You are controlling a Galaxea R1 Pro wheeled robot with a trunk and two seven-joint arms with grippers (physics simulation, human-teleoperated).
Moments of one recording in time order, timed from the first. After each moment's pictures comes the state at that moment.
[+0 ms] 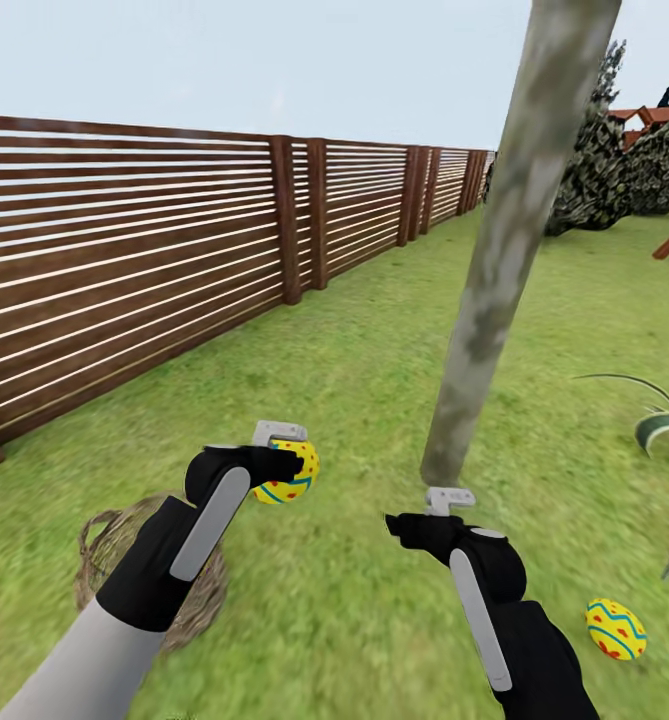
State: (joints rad) left arm -0.69 0.00 -0.42 -1.49 0.62 1.04 0.52; right arm -0.34 0.12 0.10 -1.58 -0.17 0.94 -0.14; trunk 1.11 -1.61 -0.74
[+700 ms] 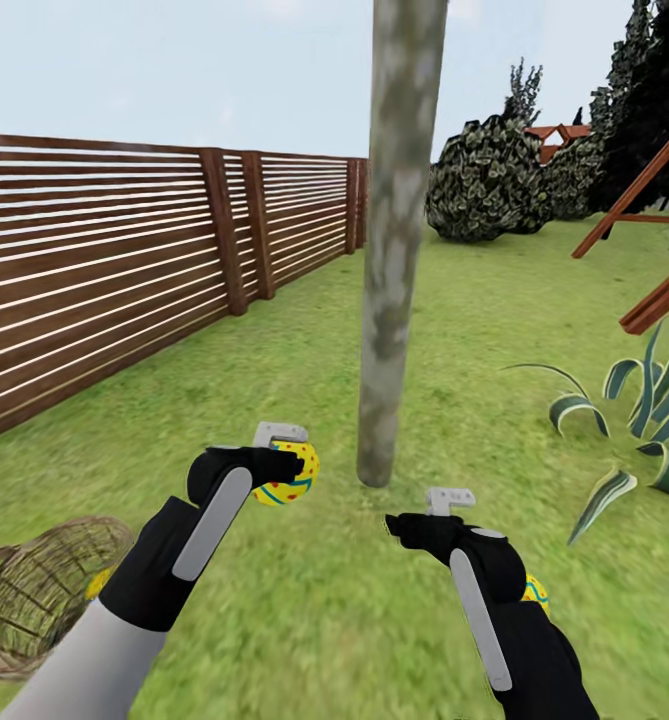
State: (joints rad) left arm -0.69 0.00 -0.42 -1.48 0.62 1.04 0.53; right arm -0.34 0.12 0.10 -1.58 -0.17 0.94 -0.14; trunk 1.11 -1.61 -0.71
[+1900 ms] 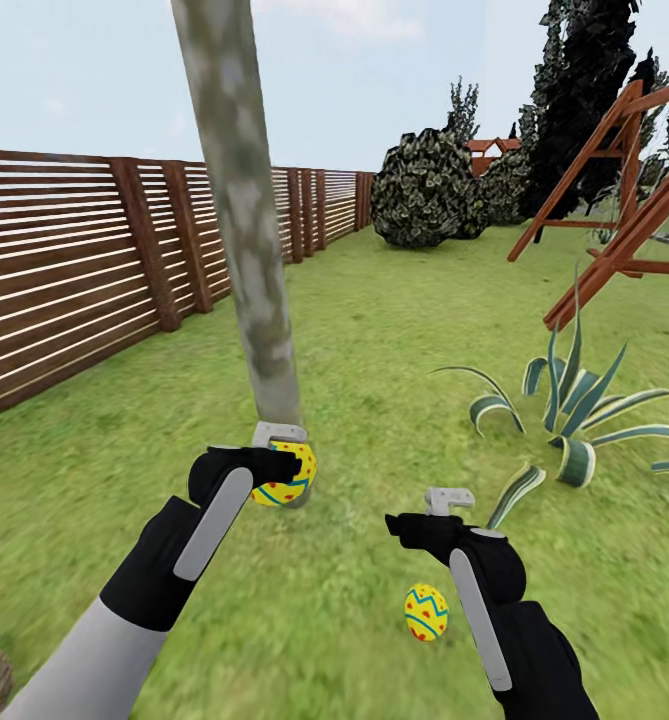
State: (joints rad) left arm -0.69 -0.01 -0.42 -1.48 0.62 1.04 0.55; right arm -0.34 0.12 0.10 -1.58 -0.17 0.94 -0.14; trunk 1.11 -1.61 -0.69
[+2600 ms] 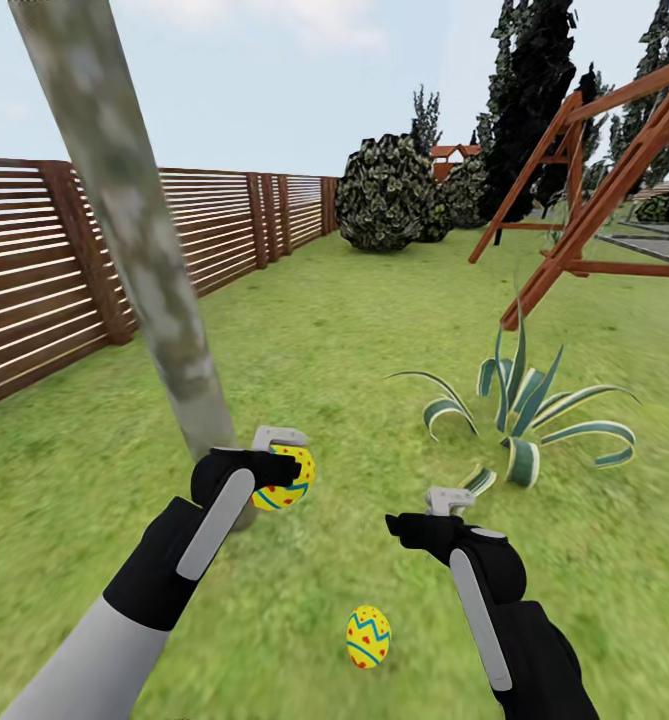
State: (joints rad) left arm -0.69 -0.01 -0.42 -1.45 0.62 1.04 0.55; right arm -0.34 0.12 0.10 -1.58 -0.17 0.94 -0.14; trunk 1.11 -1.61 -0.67
